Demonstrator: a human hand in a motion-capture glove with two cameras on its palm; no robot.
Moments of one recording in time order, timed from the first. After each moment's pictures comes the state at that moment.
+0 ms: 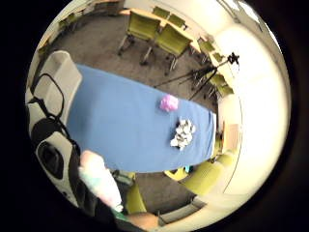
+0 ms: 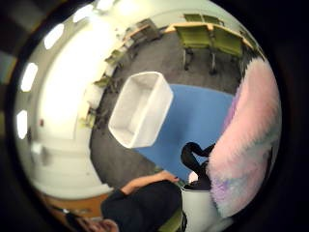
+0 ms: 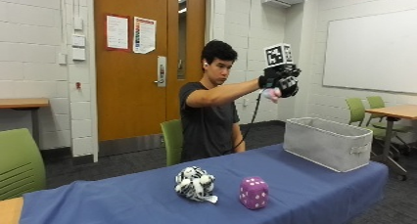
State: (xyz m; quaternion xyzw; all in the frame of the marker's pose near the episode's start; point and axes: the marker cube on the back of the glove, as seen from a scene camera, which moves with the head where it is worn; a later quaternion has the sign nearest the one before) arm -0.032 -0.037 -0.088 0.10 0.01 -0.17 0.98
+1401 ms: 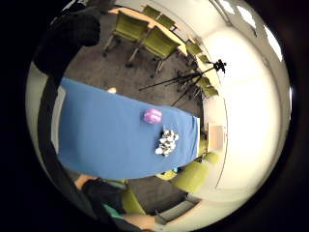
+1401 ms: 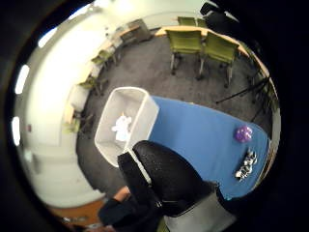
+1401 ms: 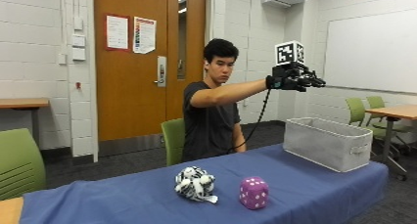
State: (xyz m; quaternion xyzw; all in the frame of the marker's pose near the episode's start) arm 0.028 -0.107 -0.096 0.08 0.08 -0.03 0.99
